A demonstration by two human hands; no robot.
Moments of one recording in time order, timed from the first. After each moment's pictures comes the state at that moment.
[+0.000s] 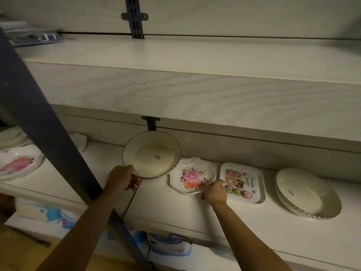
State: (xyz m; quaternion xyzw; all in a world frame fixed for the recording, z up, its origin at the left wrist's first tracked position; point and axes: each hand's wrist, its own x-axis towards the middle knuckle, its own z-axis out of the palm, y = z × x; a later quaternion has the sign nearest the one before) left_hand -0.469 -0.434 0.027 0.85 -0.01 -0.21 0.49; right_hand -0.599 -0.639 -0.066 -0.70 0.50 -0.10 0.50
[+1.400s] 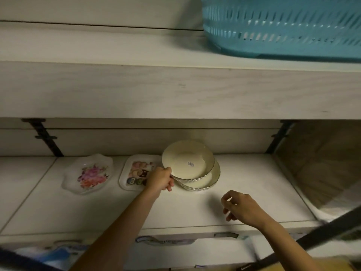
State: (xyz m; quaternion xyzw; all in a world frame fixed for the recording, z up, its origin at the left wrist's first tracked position) left_hand -0.705 -0.733 -0.021 0.79 -0.20 -0.36 0.45; right_hand -0.933 -0.821 -0.008 -0.81 0.43 0.04 0.41
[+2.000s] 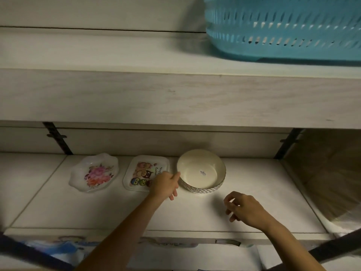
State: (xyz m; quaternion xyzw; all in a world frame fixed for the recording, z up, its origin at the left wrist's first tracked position) left_hand -0.715 -0.730 -0.029 0.84 -0.29 -0.28 0.35; right_hand -0.930 -0.838 -0.006 -0.82 0.40 0.06 0.40
